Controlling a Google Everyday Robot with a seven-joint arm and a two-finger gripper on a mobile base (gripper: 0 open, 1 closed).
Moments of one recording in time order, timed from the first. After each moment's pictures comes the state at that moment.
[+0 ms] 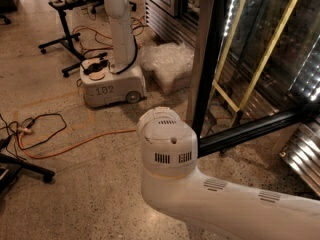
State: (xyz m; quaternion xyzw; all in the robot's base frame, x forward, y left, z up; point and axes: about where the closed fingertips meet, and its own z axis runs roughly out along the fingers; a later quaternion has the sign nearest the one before) arm 0.528 0.004 0.821 -0.17 0.84 -0.05 0.51
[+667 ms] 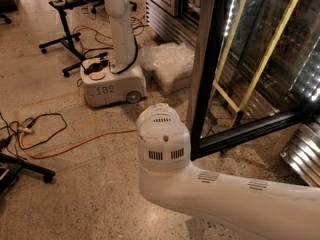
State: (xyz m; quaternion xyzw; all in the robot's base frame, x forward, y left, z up) arm 0.544 0.001 0.818 -0.17 0.83 -0.07 0.52
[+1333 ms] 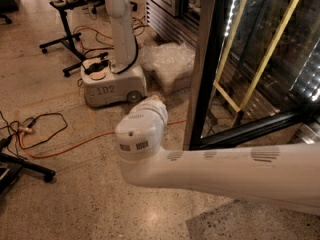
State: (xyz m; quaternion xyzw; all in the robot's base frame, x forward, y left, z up) arm 0.601 0.012 0.793 -0.16 0.81 -0.14 0.54
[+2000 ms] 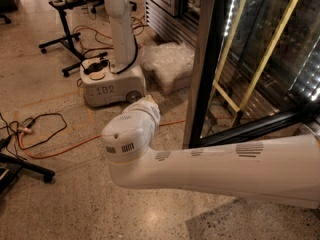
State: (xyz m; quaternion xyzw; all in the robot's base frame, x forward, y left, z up) arm 0.600 0.031 0.796 -0.18 0.81 -0.17 0.54
